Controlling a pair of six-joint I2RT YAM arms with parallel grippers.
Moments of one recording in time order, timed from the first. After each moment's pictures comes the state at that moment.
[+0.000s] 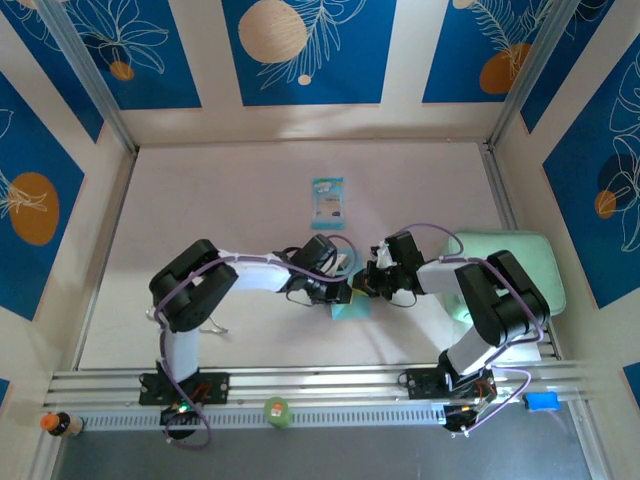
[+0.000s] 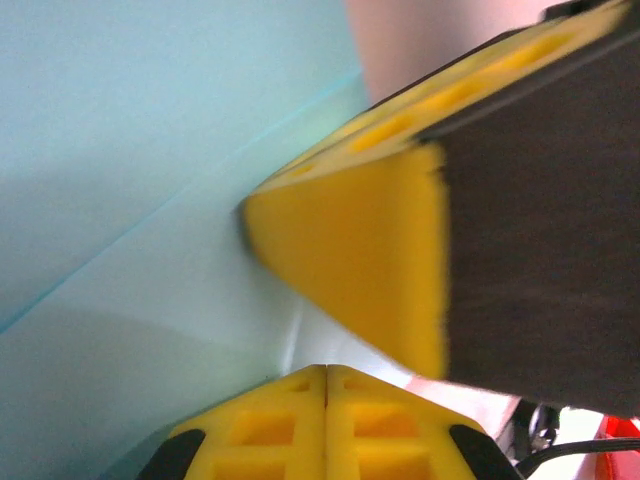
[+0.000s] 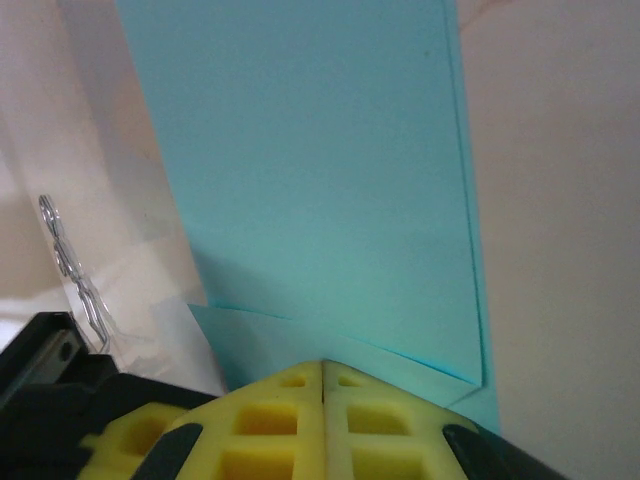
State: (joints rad) left arm -0.88 1.92 1.01 -0.07 0.54 -0.75; right arm 0.38 1.59 0.53 0.05 -0.65 0.78
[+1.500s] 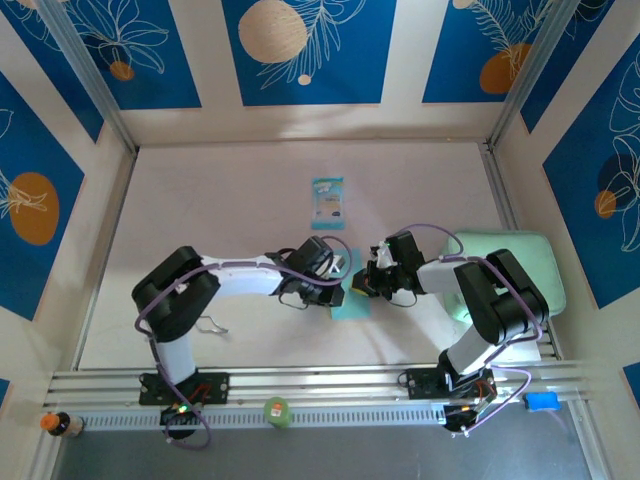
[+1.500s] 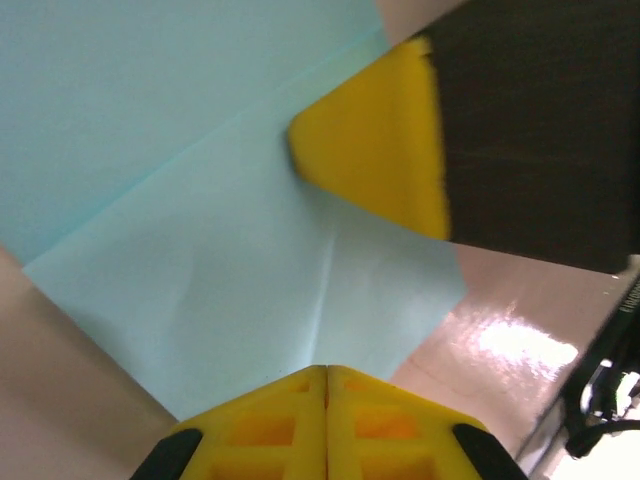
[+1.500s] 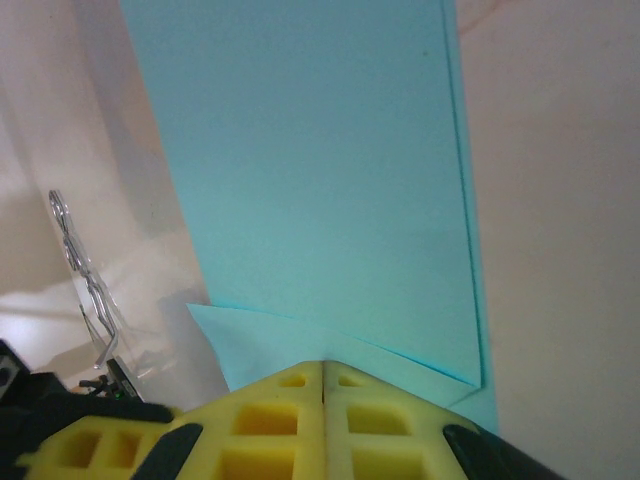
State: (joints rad) left arm -0.90 1.81 0.98 -0.18 0.42 -0.67; right arm 0.37 1.60 0.53 0.06 -0.67 0.77
